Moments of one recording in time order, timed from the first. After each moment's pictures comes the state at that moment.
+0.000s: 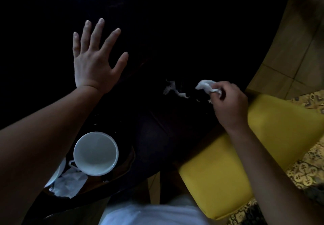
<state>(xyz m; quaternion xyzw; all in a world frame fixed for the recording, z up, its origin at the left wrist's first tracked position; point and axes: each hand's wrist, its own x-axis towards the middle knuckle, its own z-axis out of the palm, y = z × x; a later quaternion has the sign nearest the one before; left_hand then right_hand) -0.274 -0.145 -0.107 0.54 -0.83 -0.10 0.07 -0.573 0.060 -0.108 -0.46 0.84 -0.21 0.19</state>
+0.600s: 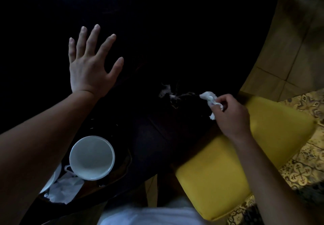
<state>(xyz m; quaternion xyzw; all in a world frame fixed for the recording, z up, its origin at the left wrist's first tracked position) -0.272 -0.145 -0.106 0.54 -0.83 -0.11 0.07 -0.578 0.085 -0.090 -0.37 0.88 -0.16 0.27</state>
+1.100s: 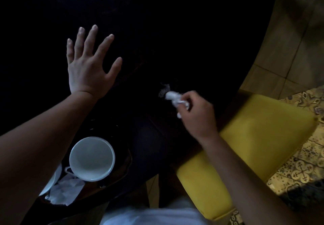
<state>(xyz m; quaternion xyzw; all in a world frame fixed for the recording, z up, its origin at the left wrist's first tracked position) -0.273 -0.144 -0.106 0.54 -0.83 -0.11 0.08 -0.504 0.053 -0.095 -0.43 0.82 -0.24 0.29</state>
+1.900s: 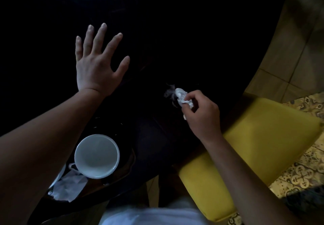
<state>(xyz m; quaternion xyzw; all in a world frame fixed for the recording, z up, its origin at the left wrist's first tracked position) -0.273 -0.145 -0.106 0.54 -0.83 -0.11 0.08 -0.501 0.053 -0.093 -0.46 0.80 -0.27 0.26</state>
